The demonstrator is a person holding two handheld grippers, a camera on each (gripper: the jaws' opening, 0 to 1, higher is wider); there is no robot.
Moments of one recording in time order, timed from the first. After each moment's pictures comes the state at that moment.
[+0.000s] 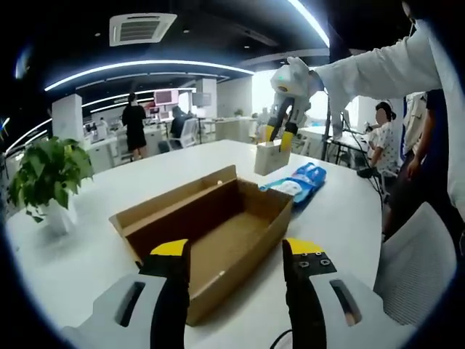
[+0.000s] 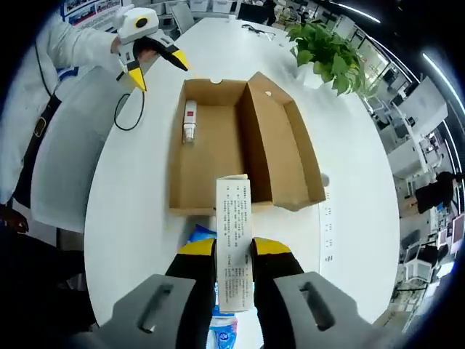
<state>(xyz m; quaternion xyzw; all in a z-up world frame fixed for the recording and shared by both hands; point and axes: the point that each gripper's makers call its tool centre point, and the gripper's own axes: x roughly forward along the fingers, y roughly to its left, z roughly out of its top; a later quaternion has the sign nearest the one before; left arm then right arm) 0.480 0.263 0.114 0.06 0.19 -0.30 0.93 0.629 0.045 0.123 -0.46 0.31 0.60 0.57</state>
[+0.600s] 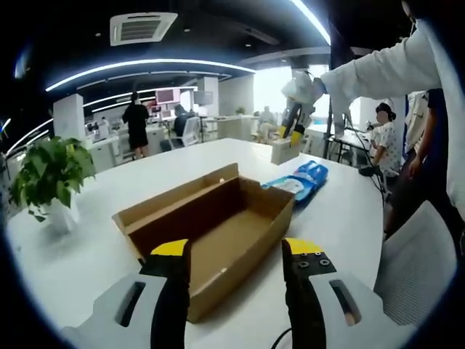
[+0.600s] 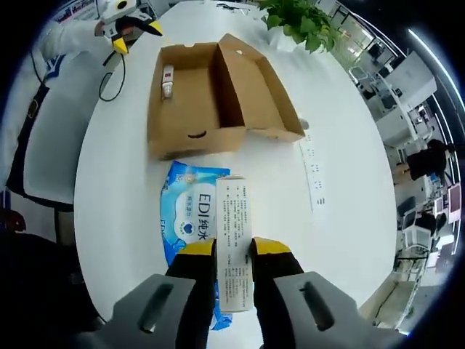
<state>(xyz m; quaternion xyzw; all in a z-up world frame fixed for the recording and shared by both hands) 0.479 0.266 0.112 0.06 0.19 -0.30 0.93 0.672 -0.053 0.101 -0.48 0.36 0.54 0.59</state>
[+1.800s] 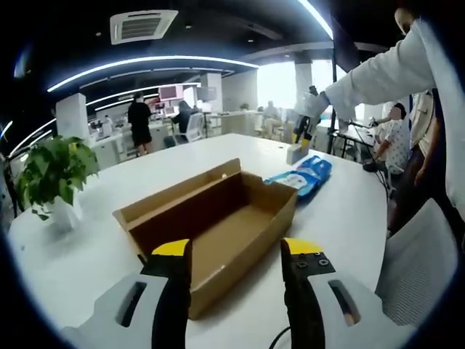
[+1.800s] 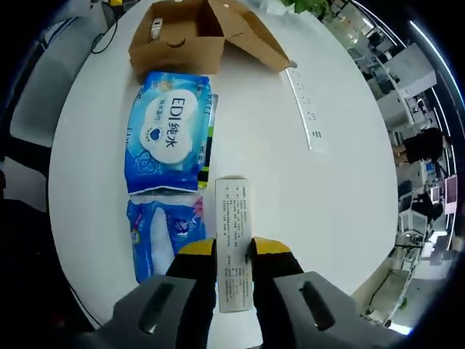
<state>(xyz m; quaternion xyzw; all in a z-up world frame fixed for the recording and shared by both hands) 0.475 0.266 0.107 0.07 0.20 -0.28 0.93 0.703 -0.153 0.044 -0.52 0.38 0.51 0.58</state>
